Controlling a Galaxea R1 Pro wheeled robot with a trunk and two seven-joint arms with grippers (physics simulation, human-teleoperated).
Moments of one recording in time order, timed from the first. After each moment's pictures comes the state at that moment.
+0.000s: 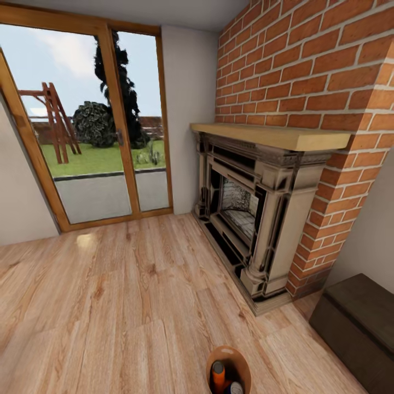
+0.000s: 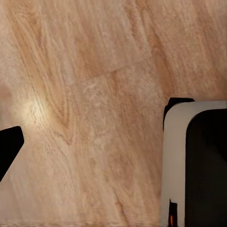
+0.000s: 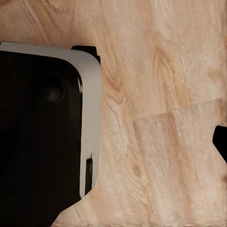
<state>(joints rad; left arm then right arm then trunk) 0.06 0.23 0.02 -0.05 0.10 -0.50 -0.12 -0.06 -0.24 -0.01 0.04 0.02 -0.22 0.28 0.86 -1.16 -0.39</state>
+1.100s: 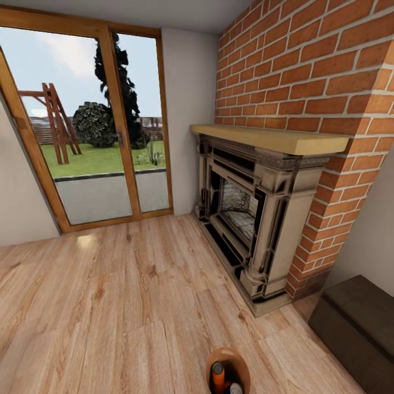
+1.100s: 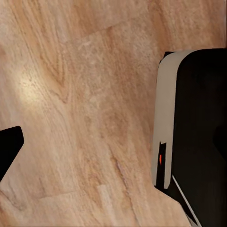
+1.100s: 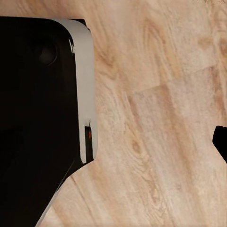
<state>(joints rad) 0.16 0.21 0.02 -0.04 0.11 -0.50 -0.12 0.06 -0.22 0.00 0.02 -0.08 -0.29 0.23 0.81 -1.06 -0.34</state>
